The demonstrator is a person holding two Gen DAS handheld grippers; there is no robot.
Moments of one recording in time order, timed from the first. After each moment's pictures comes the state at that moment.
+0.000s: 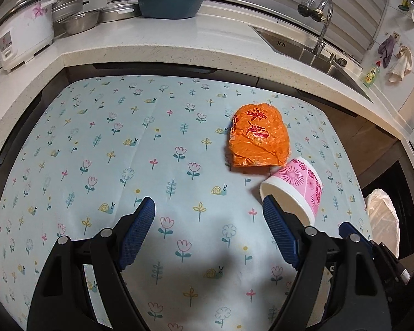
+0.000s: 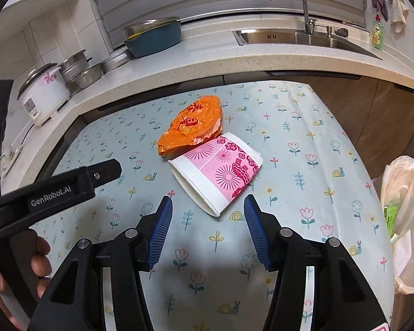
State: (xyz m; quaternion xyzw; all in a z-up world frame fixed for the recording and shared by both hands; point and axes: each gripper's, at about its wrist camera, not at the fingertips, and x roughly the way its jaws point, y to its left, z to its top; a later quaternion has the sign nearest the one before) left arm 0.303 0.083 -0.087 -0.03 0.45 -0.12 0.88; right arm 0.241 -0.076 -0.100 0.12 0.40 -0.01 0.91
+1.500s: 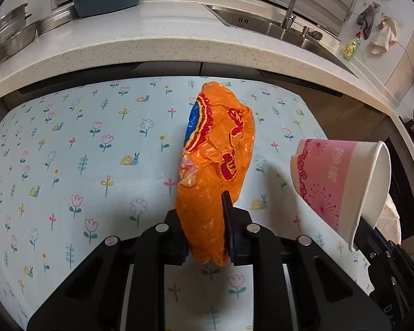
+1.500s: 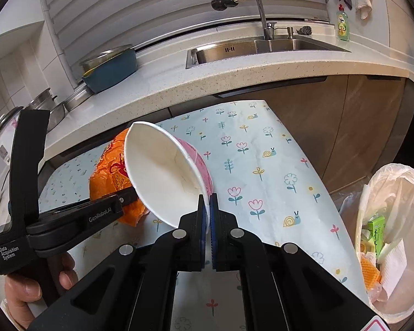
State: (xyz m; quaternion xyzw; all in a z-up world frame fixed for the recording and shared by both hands) left arm 0.359 -0.020 -0.113 0.01 0.47 -0.19 0.86; right arm 0.271 -0.159 -0.095 0.17 0.36 -0.09 0.91
